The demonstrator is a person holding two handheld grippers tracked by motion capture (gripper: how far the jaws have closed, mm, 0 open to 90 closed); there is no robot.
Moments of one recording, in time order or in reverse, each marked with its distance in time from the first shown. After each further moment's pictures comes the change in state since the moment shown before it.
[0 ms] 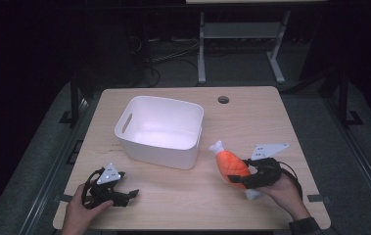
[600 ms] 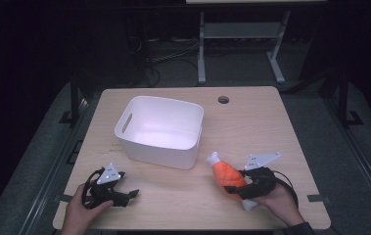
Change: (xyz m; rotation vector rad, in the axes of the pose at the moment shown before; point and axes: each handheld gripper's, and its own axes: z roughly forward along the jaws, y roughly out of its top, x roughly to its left) left arm 0.000 0.000 0.000 -0.001 0.001 0.002; right arm 0.019 -0.014 0.015 0.066 0.017 0.029
